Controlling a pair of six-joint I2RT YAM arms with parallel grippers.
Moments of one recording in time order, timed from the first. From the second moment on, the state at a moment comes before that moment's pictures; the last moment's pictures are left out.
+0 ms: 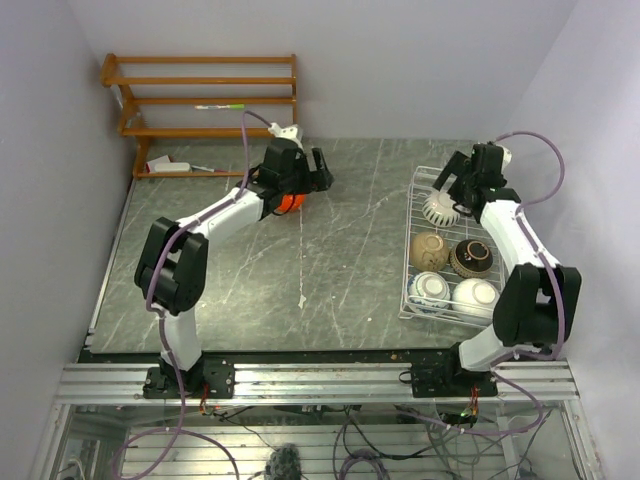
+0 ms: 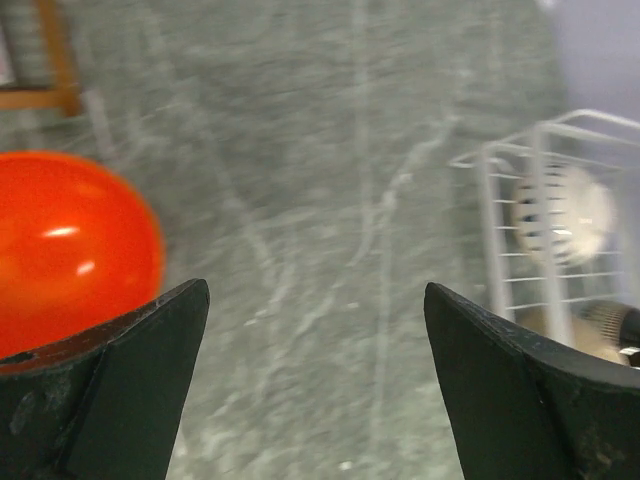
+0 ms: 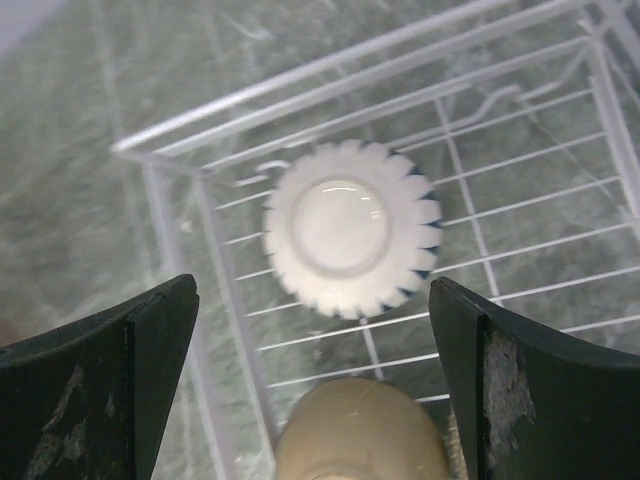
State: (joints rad) left arm -0.54 1.87 1.44 0.03 0.06 -0.55; right arm -0.05 1.51 1.20 -0.32 0.13 0.45
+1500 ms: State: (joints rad) left arm -0.45 1.76 1.30 -0.04 -0.01 -0.41; right arm -0.09 1.75 1.21 -0.39 0.62 0.45
